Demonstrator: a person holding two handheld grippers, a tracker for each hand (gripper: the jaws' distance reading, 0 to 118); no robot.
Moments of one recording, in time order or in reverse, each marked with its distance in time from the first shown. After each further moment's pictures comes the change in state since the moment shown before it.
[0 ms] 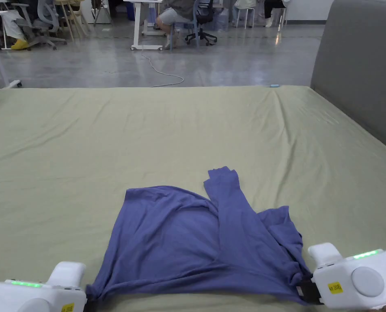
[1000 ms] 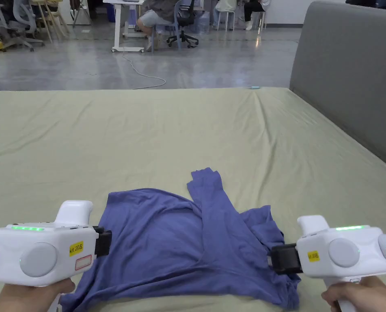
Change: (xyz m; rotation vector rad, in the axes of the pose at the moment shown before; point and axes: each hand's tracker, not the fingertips) left arm 0.039 0.091 0.030 0.292 -0.107 -0.006; right arm -0.001 0.022 0.028 0.097 -0.118 -0.168
